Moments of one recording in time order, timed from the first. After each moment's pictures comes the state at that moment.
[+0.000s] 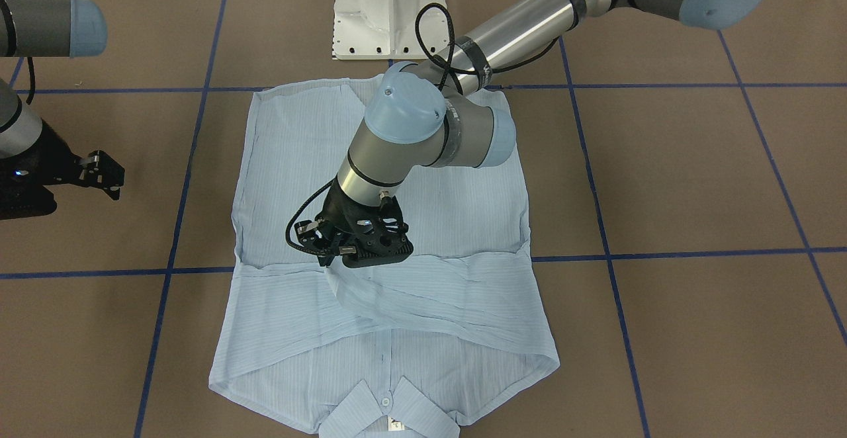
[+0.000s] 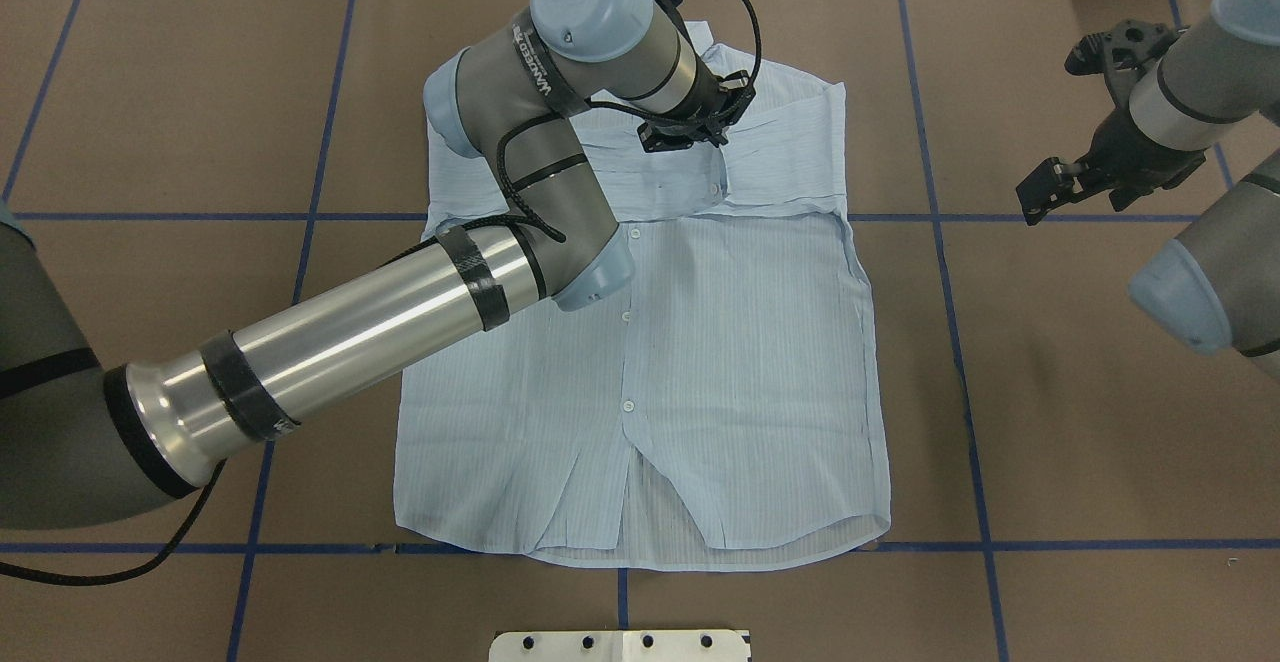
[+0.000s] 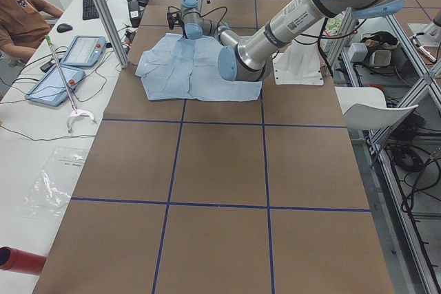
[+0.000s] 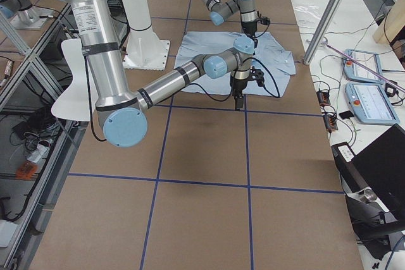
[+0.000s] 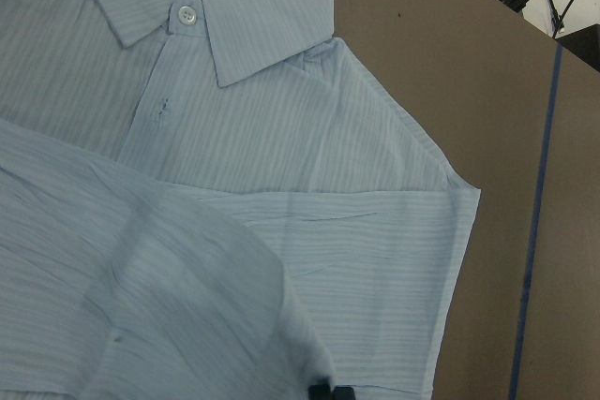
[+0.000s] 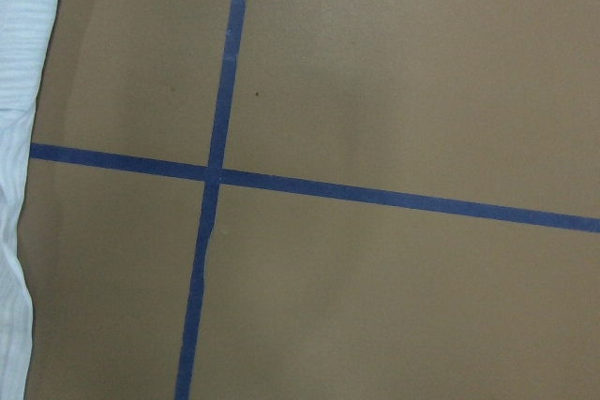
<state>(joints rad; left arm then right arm) -0.66 -2.72 -0.93 -2.29 -1.92 -1.58 1.02 -1.33 1.84 -1.65 2.13 0.56</state>
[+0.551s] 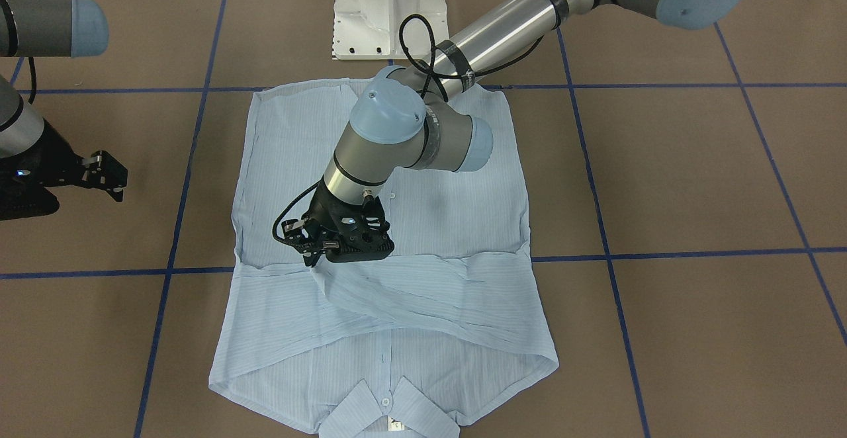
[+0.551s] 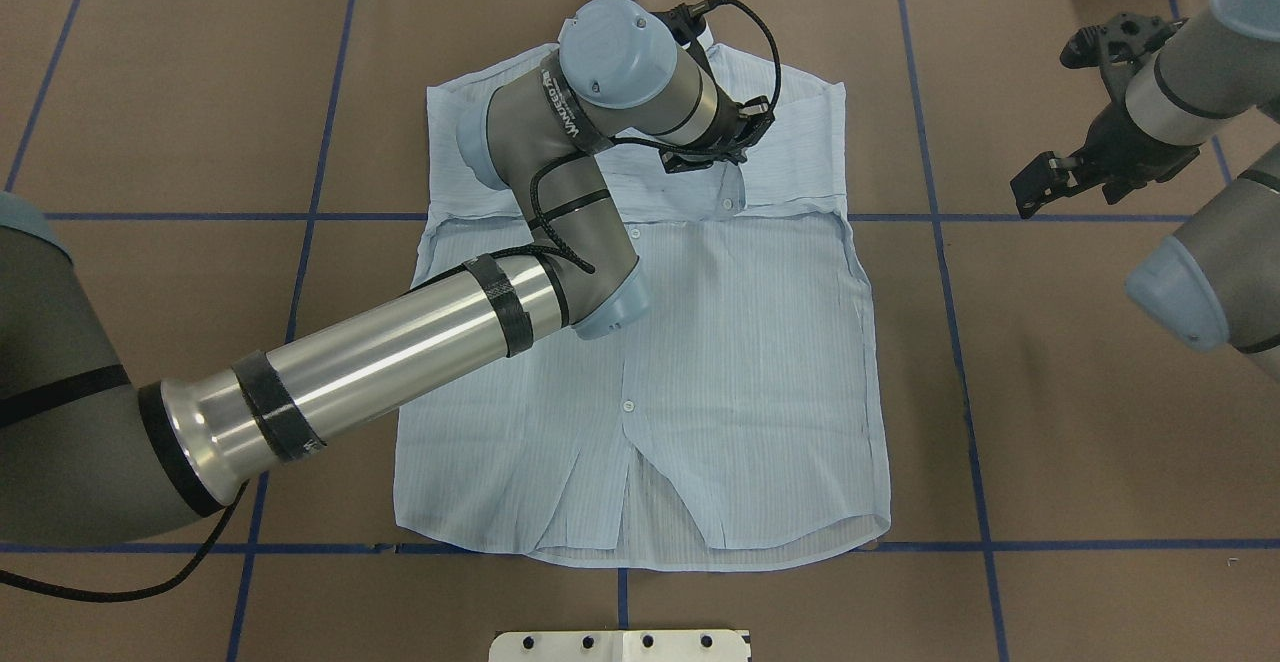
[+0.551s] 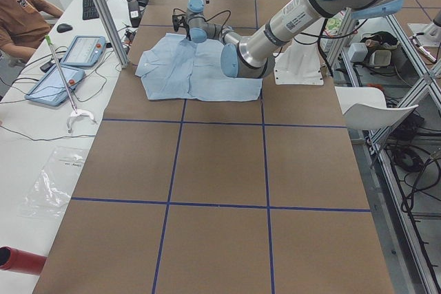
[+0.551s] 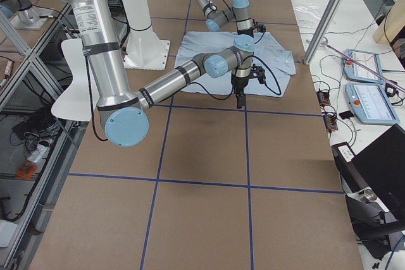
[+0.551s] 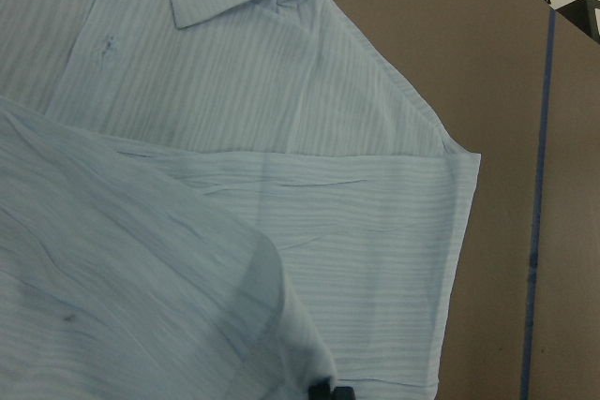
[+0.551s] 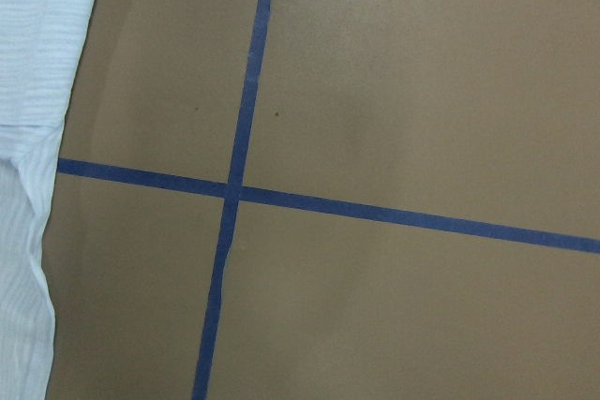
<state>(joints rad) -0.61 -2.75 -0.85 -2.41 -1.85 -1.58 1.02 -1.33 1.84 -1.62 2.12 0.56</state>
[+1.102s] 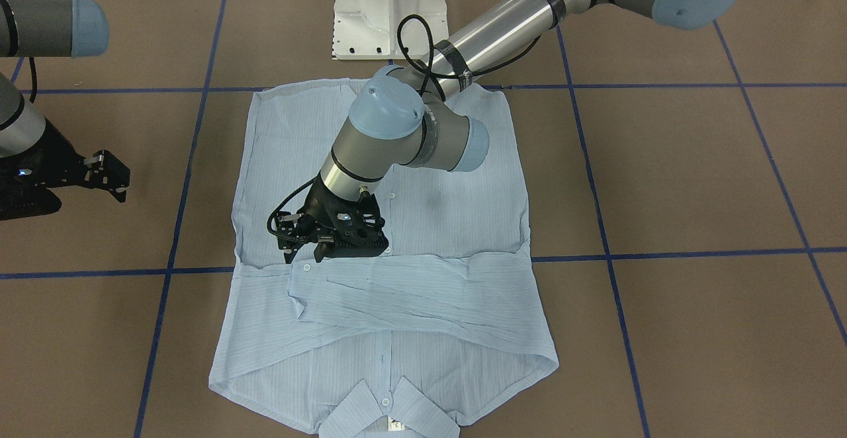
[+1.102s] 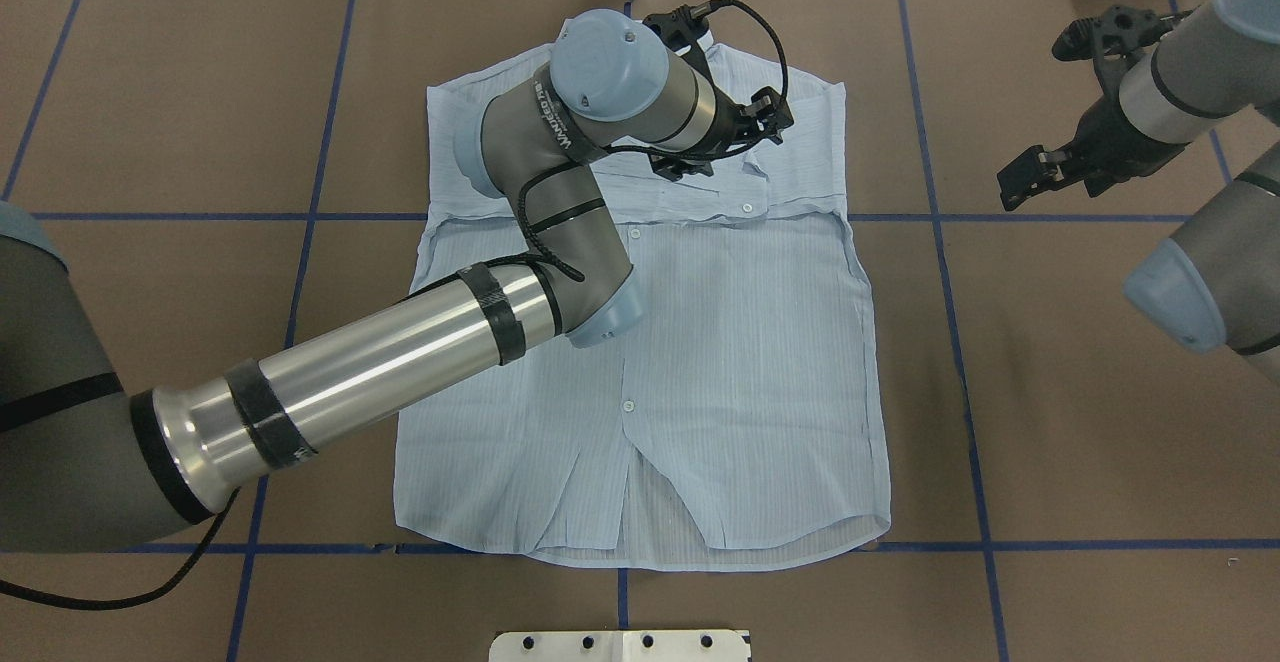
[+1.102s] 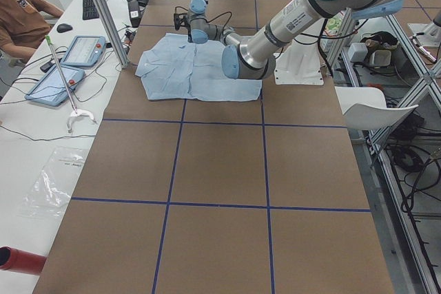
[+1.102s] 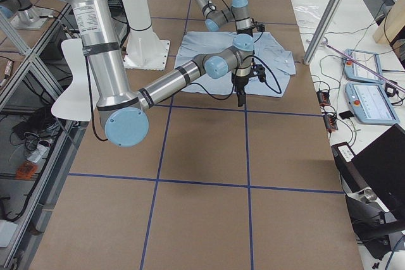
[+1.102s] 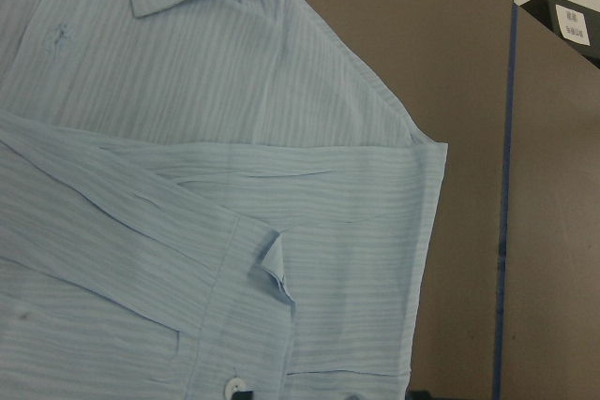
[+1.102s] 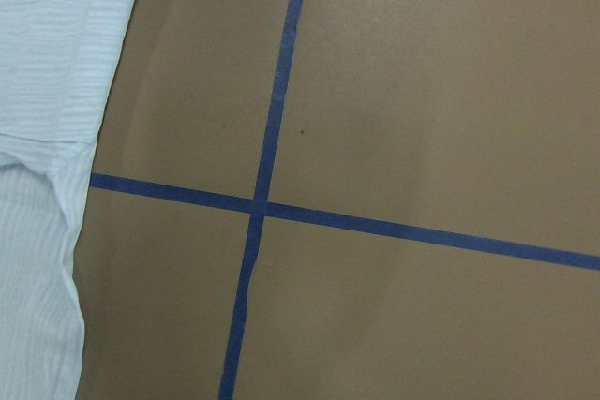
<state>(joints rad) -0.62 -2.70 -0.92 -2.40 -1.86 -1.56 1.01 -1.33 1.84 -1.54 2.14 0.61</state>
